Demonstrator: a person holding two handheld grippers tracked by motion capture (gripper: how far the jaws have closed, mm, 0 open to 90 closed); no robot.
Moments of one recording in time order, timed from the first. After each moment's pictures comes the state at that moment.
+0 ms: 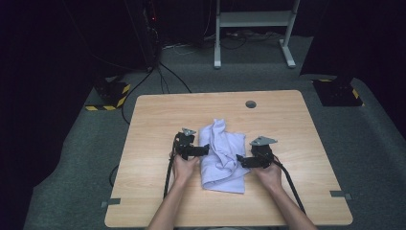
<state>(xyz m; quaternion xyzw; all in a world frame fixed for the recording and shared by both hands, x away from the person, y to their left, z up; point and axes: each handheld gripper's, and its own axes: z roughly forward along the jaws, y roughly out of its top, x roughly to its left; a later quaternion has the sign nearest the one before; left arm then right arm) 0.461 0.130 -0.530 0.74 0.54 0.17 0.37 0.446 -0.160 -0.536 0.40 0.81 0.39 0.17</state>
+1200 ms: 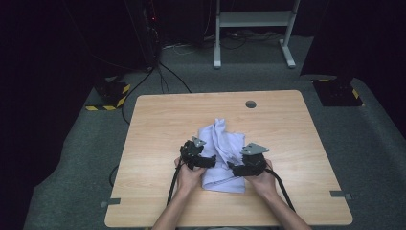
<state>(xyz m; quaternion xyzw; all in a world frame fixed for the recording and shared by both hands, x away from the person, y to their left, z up) 0.435 0.099 -0.532 0.78 0.49 0.19 0.34 0.410 -0.124 -0.518 0.33 0.83 0.41 0.20</state>
